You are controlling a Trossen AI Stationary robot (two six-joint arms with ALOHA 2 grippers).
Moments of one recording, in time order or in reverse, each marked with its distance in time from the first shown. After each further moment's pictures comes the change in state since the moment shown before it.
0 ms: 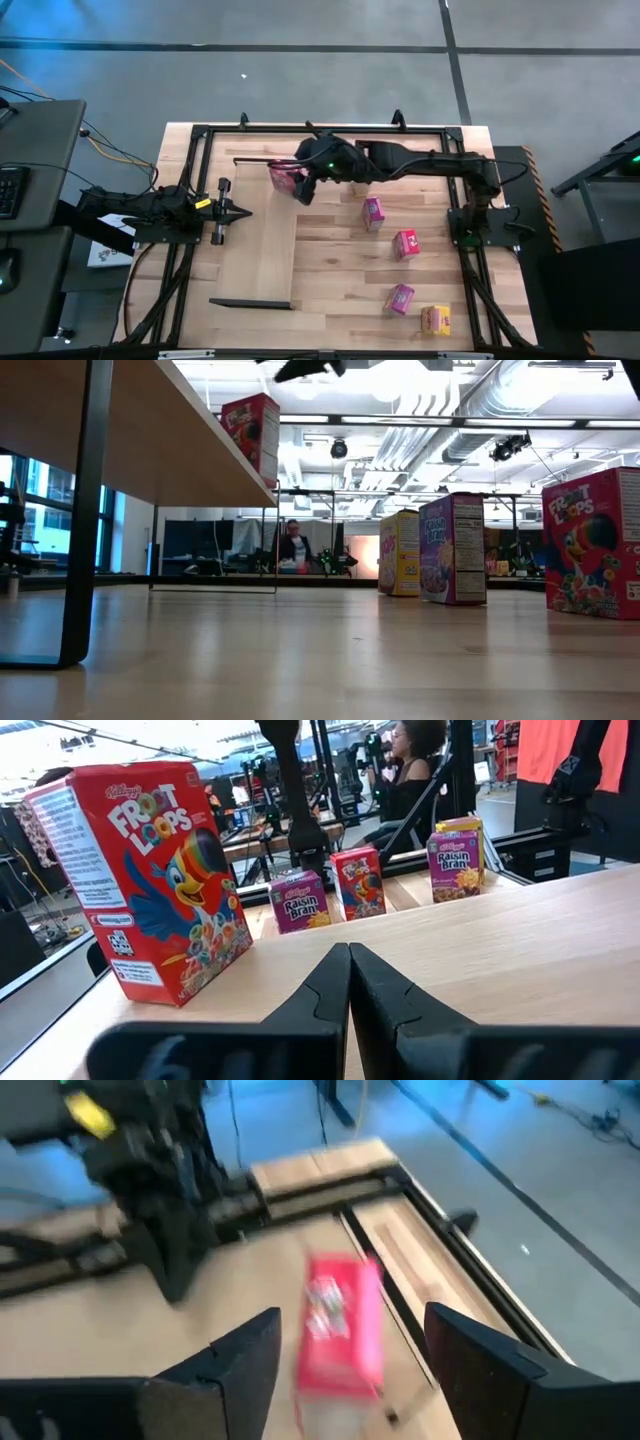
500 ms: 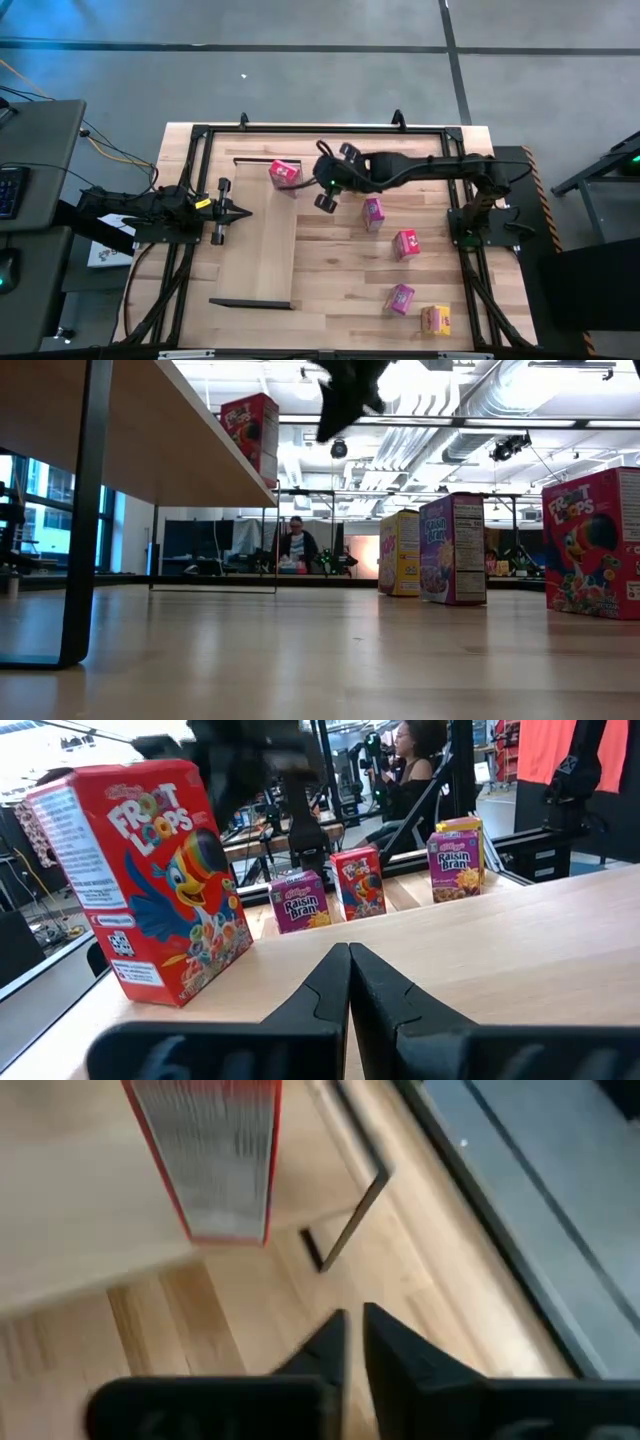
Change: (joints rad) left arm 0.000 0.000 0.000 0.000 0.000 0.000; right arm -0.002 -0.074 -0.309 -0.107 0.099 0.034
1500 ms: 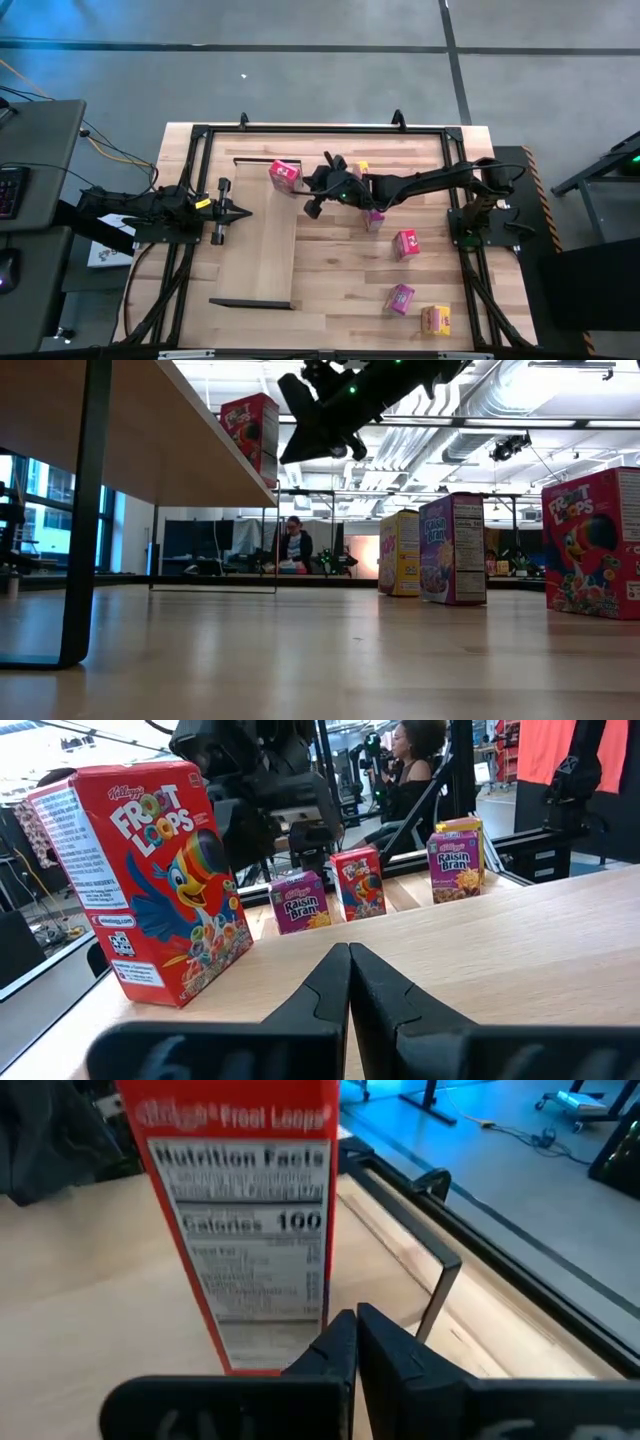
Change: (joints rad) left arm 0.000 0.000 0.000 0.000 0.000 0.000; right arm 0.014 -0.016 -0.423 0.886 0.037 -0.025
